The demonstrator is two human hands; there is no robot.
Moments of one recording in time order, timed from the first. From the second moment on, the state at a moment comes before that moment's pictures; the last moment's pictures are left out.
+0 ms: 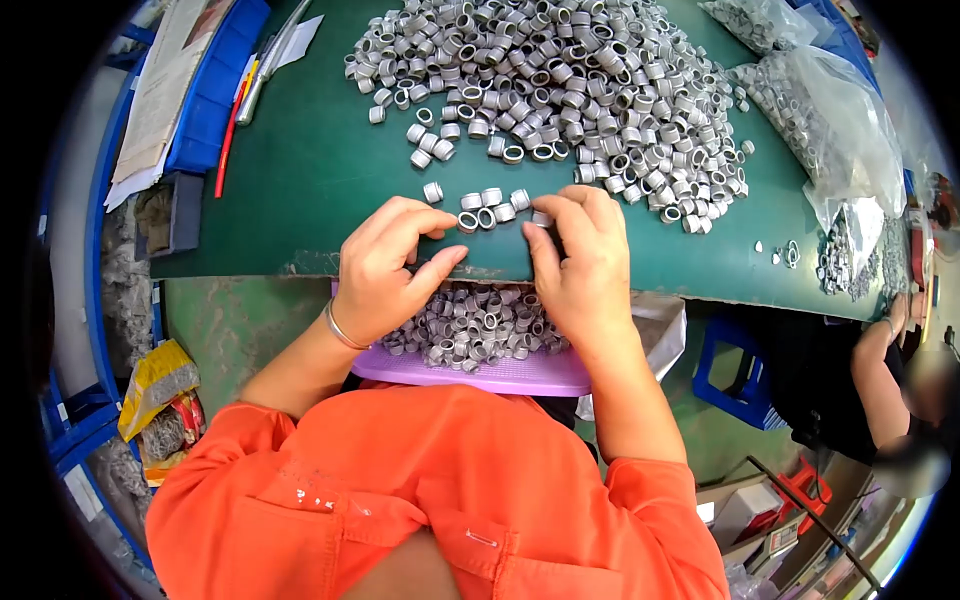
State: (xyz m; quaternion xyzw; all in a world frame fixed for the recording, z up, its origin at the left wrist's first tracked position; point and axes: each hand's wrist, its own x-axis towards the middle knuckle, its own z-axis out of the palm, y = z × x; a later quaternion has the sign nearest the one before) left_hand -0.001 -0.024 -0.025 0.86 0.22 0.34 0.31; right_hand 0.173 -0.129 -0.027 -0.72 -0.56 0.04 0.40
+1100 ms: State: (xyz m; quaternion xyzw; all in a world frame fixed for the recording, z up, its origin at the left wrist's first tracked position) left_hand -0.002 -0.026 -0.032 0.86 0.18 0.39 0.29; right_hand 0.166 -0.161 -0.025 -0.18 0.01 0.68 0.71
